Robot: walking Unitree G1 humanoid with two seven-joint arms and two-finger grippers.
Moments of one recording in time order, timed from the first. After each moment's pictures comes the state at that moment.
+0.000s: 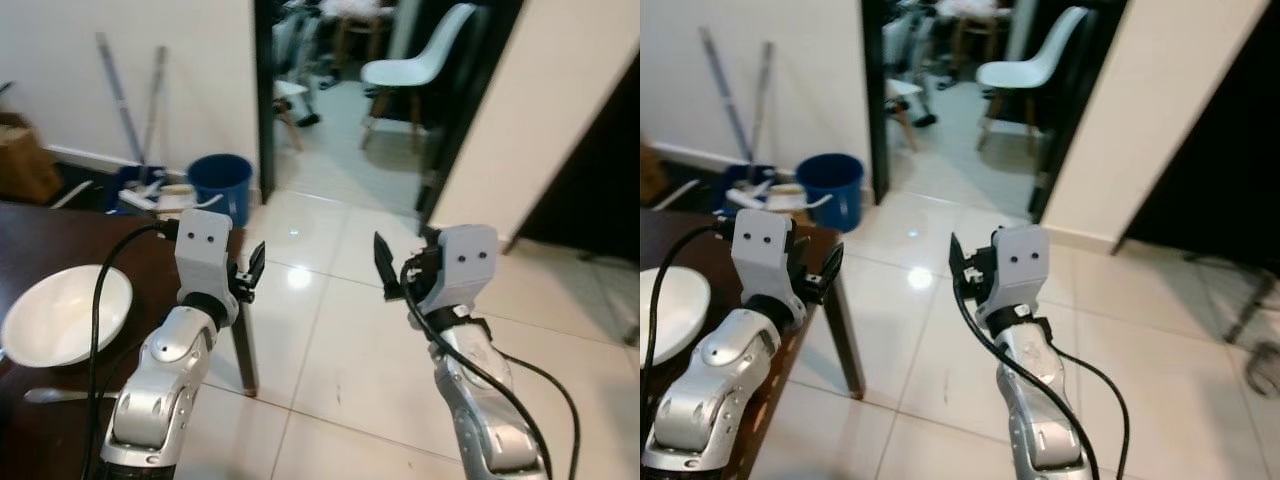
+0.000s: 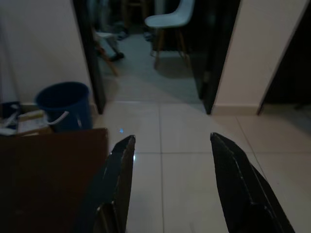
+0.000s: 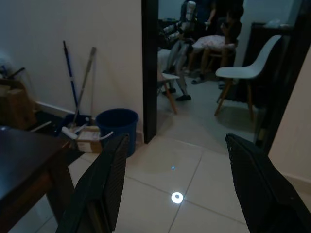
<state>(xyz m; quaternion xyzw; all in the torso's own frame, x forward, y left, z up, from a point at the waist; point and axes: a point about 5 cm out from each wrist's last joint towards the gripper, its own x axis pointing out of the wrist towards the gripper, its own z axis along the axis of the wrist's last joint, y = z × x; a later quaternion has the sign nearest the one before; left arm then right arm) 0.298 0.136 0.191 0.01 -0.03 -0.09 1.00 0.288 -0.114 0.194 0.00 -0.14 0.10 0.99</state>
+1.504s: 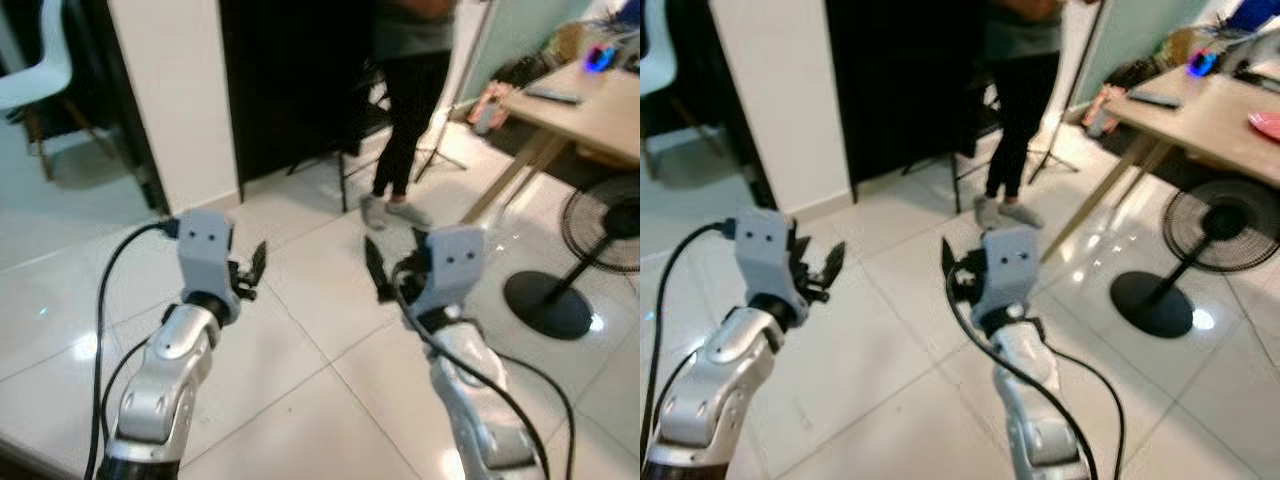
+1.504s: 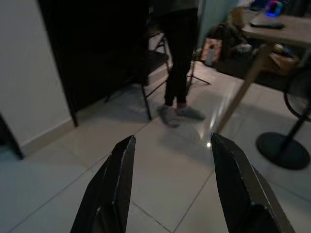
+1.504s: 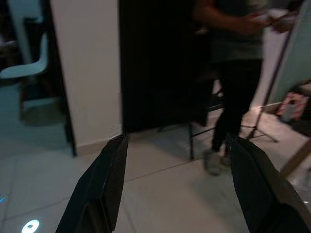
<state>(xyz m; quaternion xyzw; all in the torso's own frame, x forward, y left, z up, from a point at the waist) 0.302 0.132 0.194 0.00 -0.04 -0.10 0.99 0.292 -0.115 0.196 -0.01 -0.14 0.10 0.98</state>
